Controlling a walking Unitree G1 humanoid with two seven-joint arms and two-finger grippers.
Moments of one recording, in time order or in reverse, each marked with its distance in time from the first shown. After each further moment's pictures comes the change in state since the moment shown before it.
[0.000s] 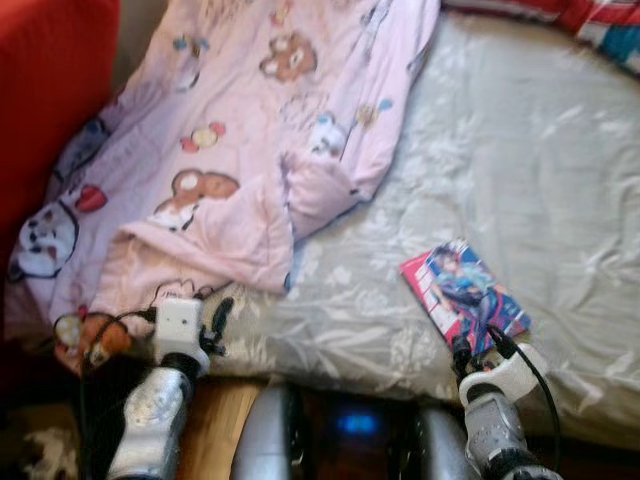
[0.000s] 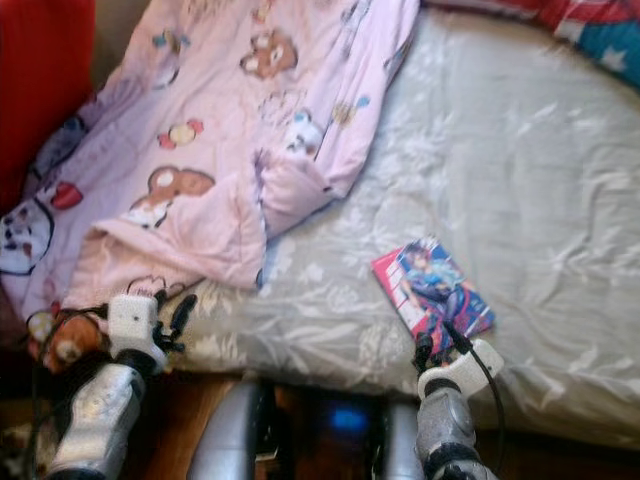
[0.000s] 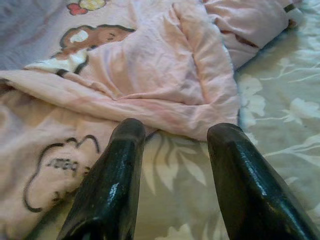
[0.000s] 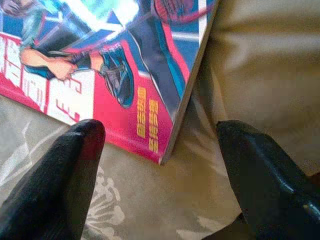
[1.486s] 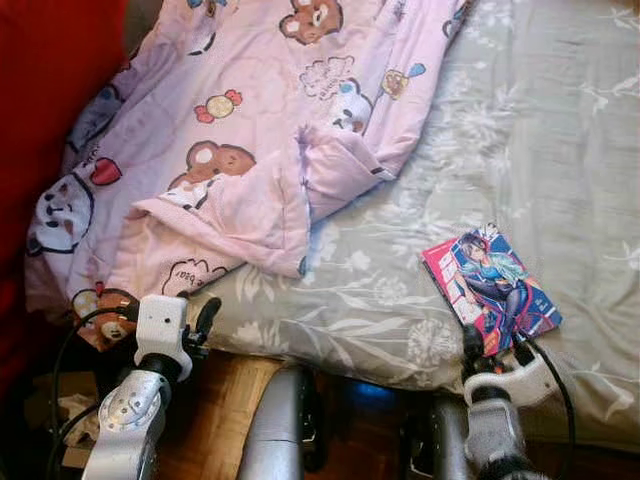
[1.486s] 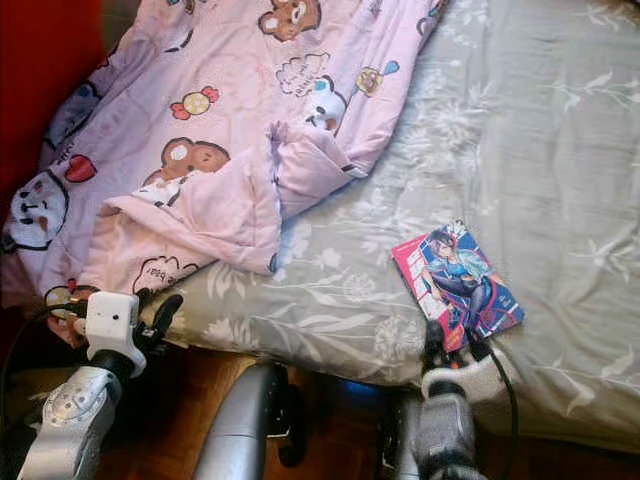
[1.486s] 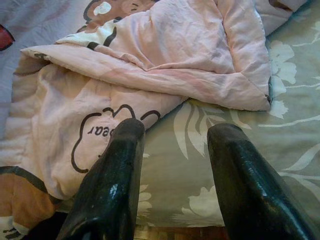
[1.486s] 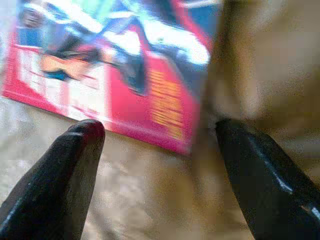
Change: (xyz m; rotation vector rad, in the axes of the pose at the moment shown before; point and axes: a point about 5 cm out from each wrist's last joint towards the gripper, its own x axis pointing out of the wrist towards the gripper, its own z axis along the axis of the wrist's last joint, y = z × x) left arm -0.015 0.007 0.016 0.037 0.045 -0.013; right arm -0.009 -0.008 0.000 0.183 -0.133 0.099
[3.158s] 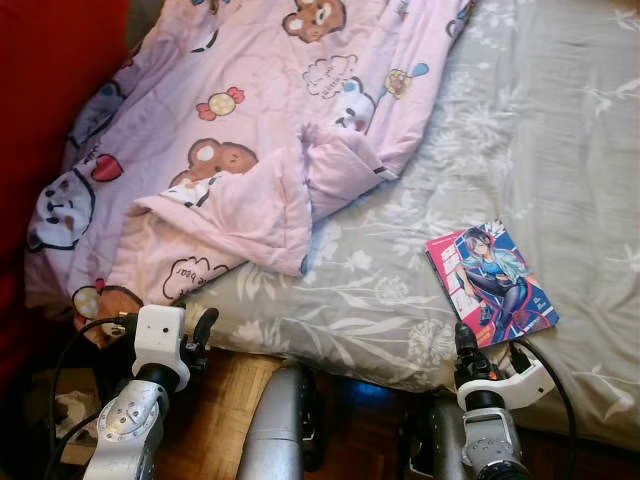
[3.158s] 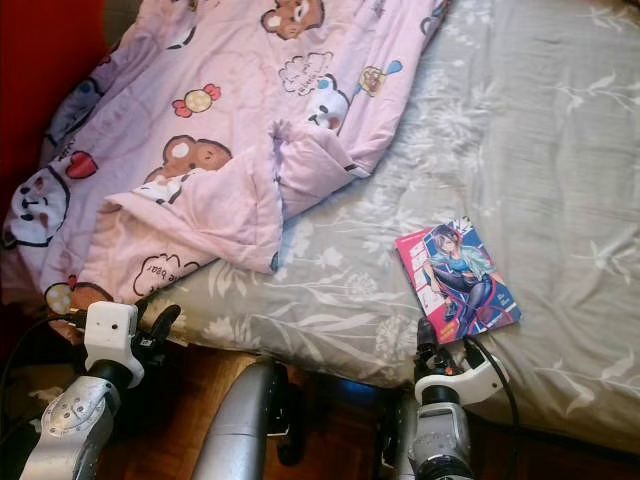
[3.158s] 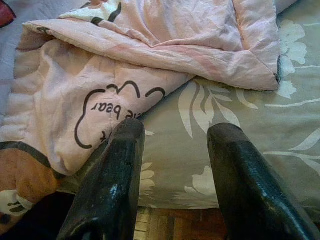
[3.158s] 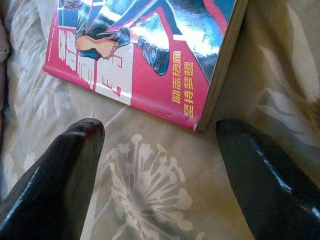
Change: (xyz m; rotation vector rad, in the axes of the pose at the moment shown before) left arm -0.009 0.001 -0.010 -0.003 0.040 0.012; right arm -0.001 0.010 -0.005 0.080 0.013 0.138
